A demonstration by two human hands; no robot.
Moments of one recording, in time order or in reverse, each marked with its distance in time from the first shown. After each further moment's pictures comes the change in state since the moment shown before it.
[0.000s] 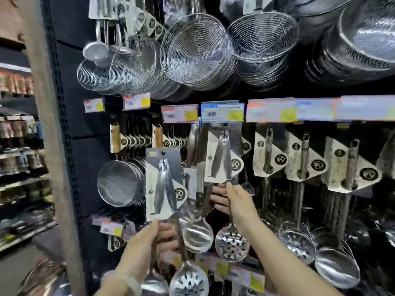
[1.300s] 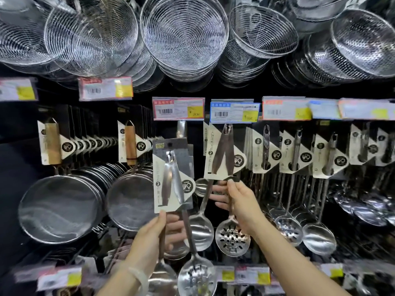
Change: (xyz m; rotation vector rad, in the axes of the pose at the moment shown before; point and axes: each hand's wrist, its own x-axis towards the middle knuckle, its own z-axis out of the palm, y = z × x) left_hand 0.099 0.019 -0.004 -0.113 -0.488 -0.094; right_hand 0.006 -0.002 0.031 -0.106 0.279 -0.137
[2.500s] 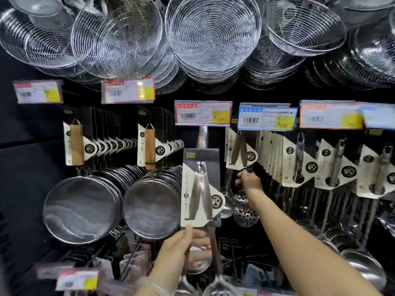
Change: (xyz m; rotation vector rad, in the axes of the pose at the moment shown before) left_hand 0.005 -0.010 0.014 0.023 0.064 -0.016; right_hand 0.149 0.032 -0.004 -0.276 0.334 0.132
